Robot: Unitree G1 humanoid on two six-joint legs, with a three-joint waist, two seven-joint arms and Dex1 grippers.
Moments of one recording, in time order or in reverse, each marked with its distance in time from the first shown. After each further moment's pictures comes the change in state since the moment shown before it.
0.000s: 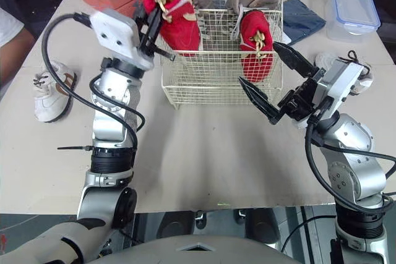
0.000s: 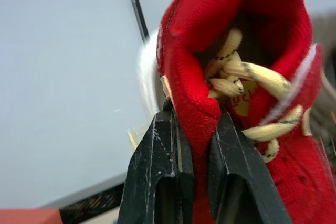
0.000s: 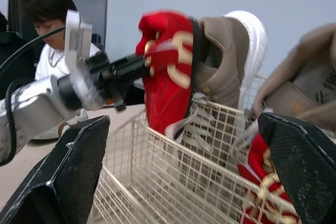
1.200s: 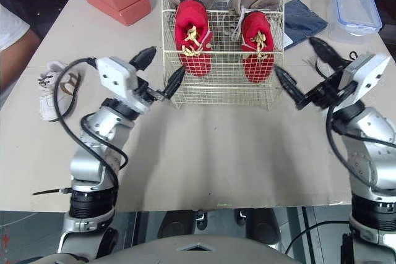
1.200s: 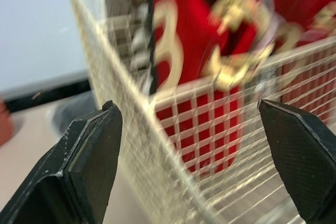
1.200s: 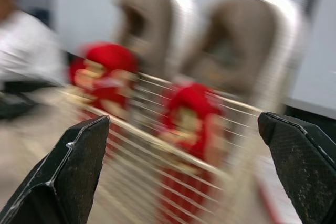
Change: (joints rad) left arm 0.295 0.121 0.040 -0.394 -0.334 0.391 -0.198; right arm -0.032 -0.111 -0.189 0.245 -0.035 -0.024 -0.004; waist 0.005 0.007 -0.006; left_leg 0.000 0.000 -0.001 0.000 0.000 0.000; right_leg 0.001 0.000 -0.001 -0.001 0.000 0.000
